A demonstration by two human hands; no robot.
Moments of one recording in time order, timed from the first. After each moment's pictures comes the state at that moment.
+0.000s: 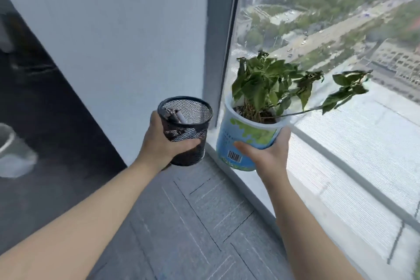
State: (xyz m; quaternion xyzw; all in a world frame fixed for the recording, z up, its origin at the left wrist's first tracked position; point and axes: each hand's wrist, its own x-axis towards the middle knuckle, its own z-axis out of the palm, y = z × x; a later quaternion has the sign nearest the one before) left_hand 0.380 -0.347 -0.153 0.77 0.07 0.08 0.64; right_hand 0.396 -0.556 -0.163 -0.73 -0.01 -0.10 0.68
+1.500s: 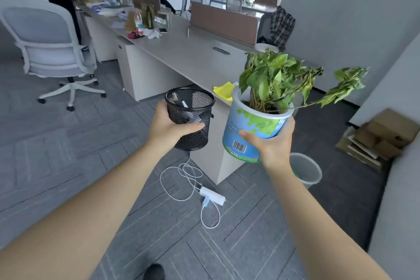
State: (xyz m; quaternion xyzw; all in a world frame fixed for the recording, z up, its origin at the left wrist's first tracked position) left_hand -0.193 0.130 -0.039 0.52 0.51 0.58 0.37; right_hand 0.016 0.134 -0.055 -0.49 -0.53 0.33 0.61
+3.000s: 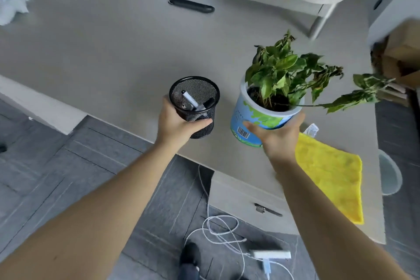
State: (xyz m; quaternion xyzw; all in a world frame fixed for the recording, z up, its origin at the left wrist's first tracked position) left_hand -0.313 0.949 -0.190 0.59 0.54 0.39 0.46; right_hand -0.139 0.866 -0.201 -0.71 -0.32 0.22 0.59
